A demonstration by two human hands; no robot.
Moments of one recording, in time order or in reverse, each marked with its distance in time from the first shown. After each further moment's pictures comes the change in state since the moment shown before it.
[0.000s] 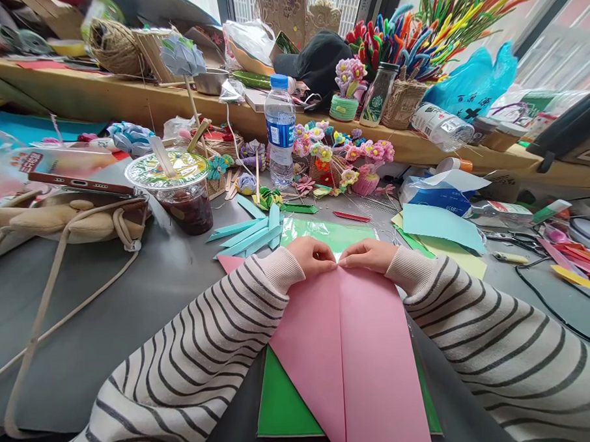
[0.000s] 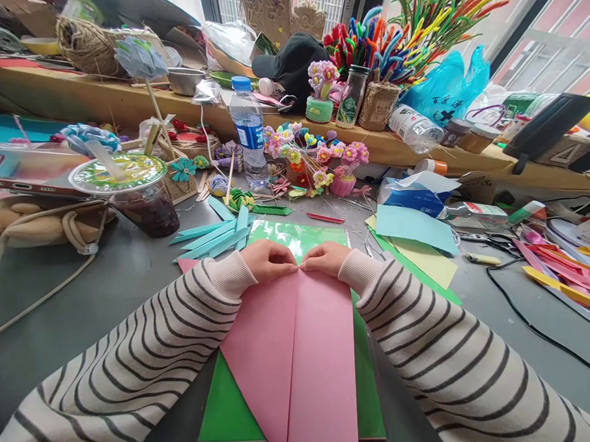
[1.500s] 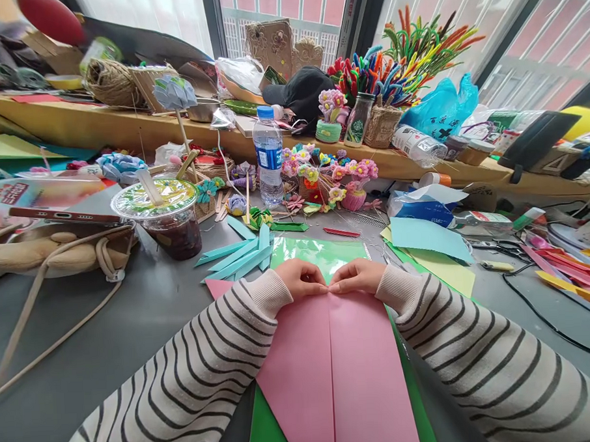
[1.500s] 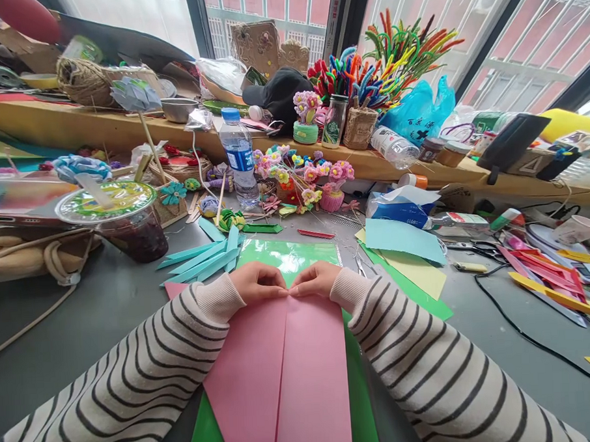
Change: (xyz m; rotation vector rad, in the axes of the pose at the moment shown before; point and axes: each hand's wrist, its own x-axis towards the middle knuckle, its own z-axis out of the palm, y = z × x) left_hand 0.003 -0.014 0.001 -0.183 -0.111 0.010; right_hand 0.005 0.019 0.004 0.306 -0.087 -0.053
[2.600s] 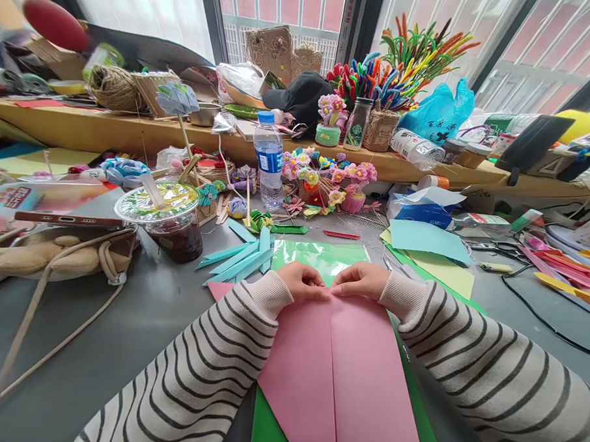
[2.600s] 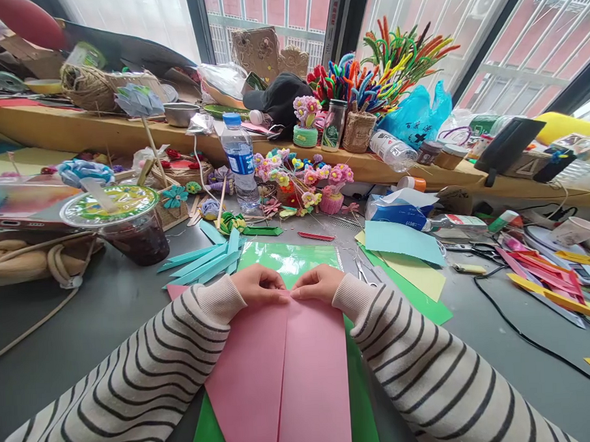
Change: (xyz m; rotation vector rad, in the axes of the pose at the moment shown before) left_hand 0.003 -0.002 -0.001 -0.045 -0.061 -0.101; right_hand -0.005 0.002 0.005 -0.050 0.071 -0.055
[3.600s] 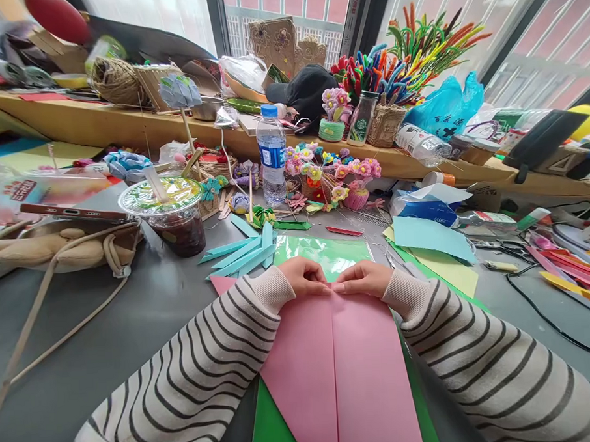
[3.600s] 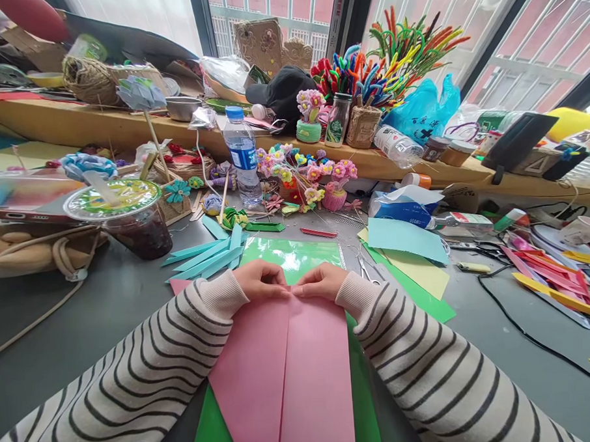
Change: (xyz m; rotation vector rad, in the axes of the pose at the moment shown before) left_hand -0.002 0.001 0.001 -0.082 0.015 0.039; right_hand -0.001 0.003 -0.001 0.061 -0.053 0.006
